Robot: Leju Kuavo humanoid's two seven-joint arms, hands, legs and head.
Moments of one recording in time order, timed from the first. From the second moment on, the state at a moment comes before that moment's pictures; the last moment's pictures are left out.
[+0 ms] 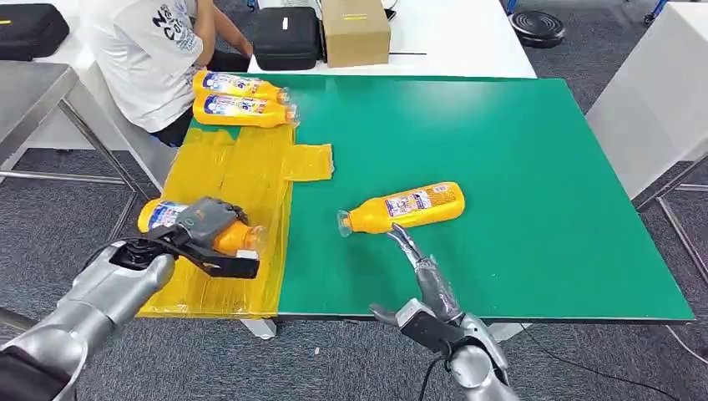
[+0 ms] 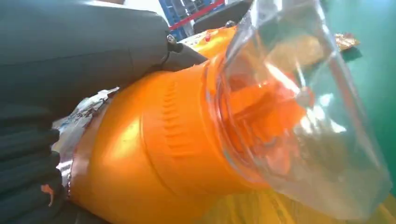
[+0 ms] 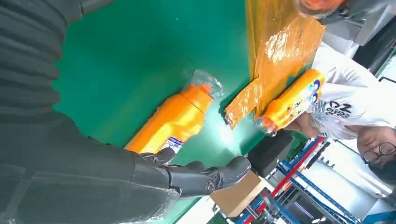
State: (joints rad) left arm -0.73 0.24 -0.76 -0.69 -1.03 0.01 -0.34; right arm -0.03 0.07 0.20 -1.37 0.61 0.04 -0.62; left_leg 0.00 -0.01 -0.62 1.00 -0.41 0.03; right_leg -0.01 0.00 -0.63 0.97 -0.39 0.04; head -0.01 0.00
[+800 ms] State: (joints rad) left arm -0.67 0.20 -0.78 -0.62 -1.14 0.14 -0.21; right arm -0.07 0.07 0.21 -1.35 0.60 0.06 -0.61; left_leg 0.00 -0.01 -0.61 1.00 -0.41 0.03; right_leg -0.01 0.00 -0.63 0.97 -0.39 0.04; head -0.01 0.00
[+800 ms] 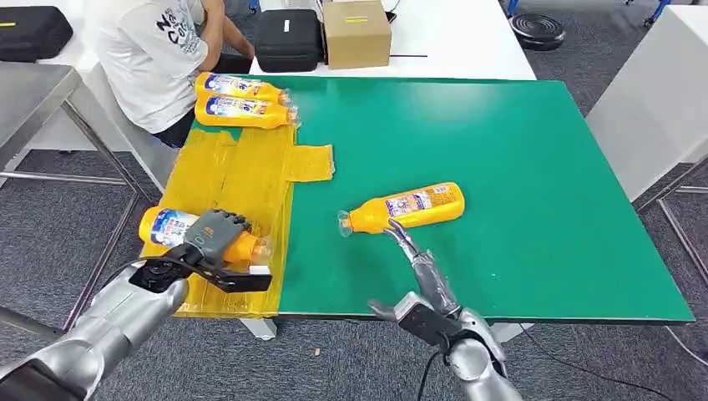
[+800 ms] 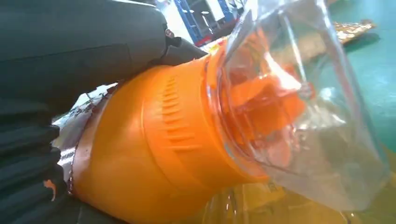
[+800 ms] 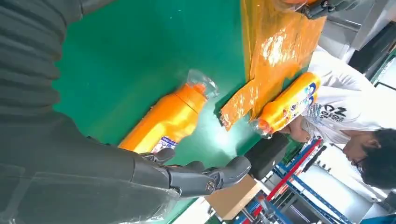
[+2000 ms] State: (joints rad) left arm -0.80 0.20 -0.84 -0.46 -1.05 -0.19 -0.48; right arm -0.09 0.06 0.23 -1.29 0.57 0.03 -0.63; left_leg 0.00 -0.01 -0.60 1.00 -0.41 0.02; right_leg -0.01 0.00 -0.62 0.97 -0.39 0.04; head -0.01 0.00
